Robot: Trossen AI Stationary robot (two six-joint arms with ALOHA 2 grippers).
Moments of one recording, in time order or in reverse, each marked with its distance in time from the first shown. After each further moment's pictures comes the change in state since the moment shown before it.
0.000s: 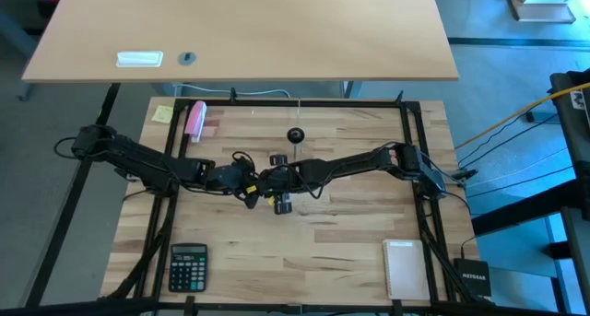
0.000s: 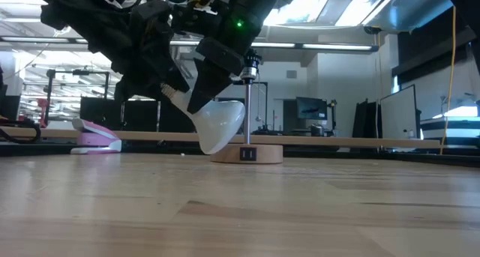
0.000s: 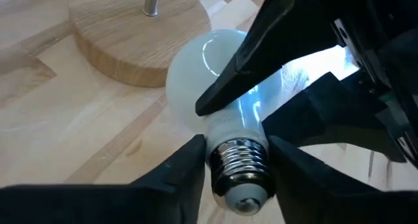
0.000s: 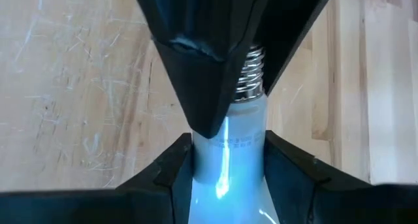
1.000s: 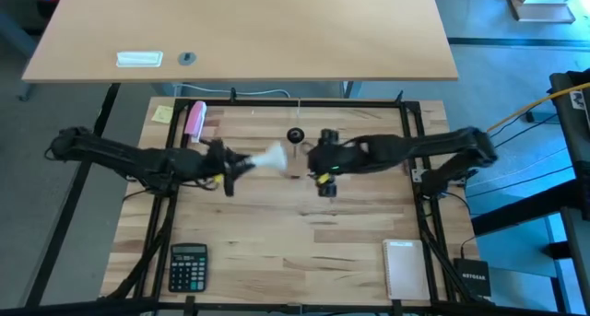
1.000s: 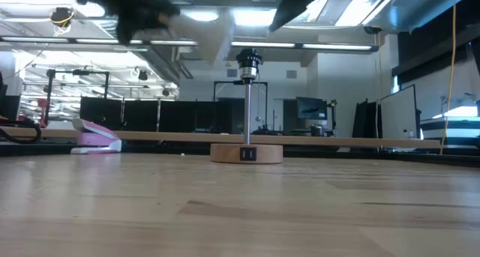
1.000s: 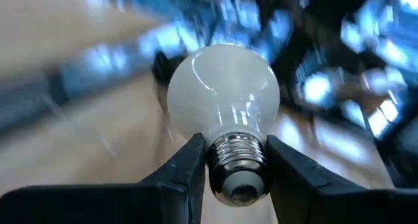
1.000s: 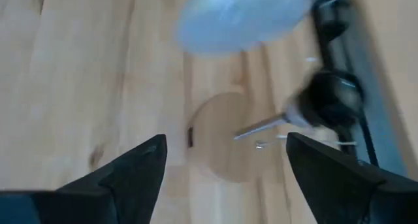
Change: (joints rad) left arm -0.029 -0.415 0.000 0.051 -0.211 0.398; right arm 0.000 -0.645 -0.385 -0.090 0.064 0.088
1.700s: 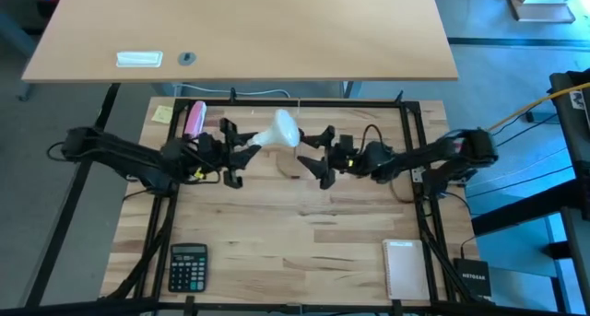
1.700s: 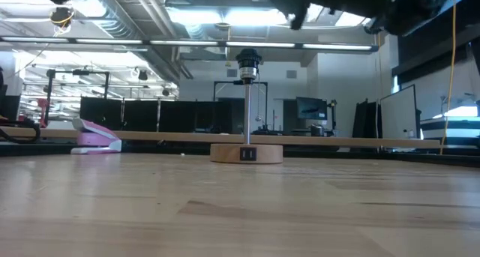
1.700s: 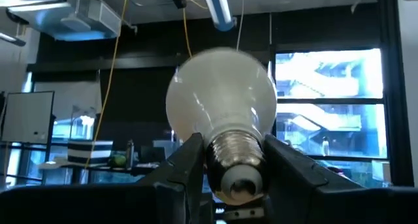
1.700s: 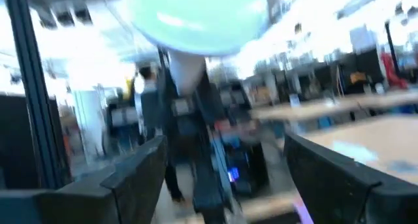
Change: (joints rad) left arm 0.071 0.290 0.002 1.030 0.216 0.478; right arm -0.092 0.021 -0.703 1.999 -0.196 0.257
